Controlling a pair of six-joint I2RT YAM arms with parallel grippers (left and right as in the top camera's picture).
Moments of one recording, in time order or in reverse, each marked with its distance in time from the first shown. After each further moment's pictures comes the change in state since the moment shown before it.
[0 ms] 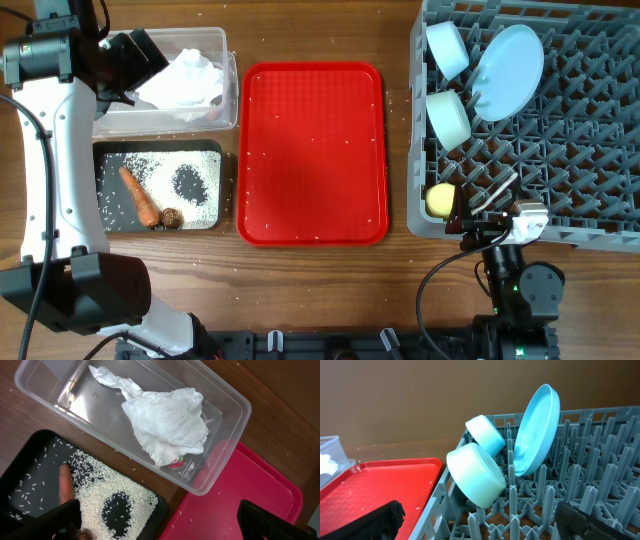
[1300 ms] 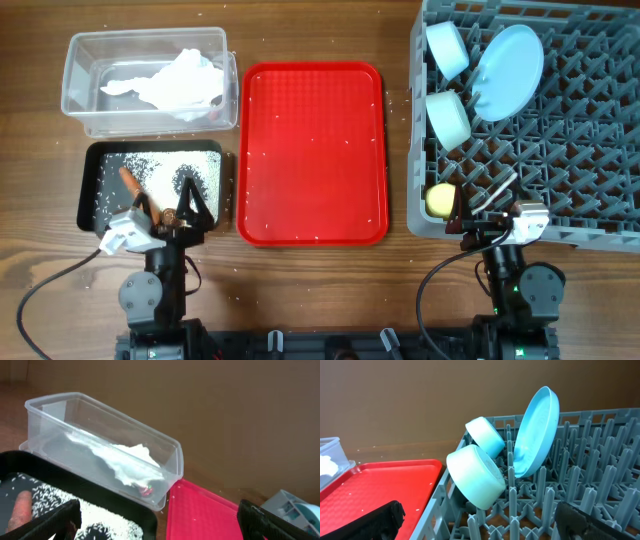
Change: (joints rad) left arm -0.050 -1.690 -1.854 1.212 -0.014 -0.006; right arm -0.002 -0.005 0.000 0.003 -0.001 0.000
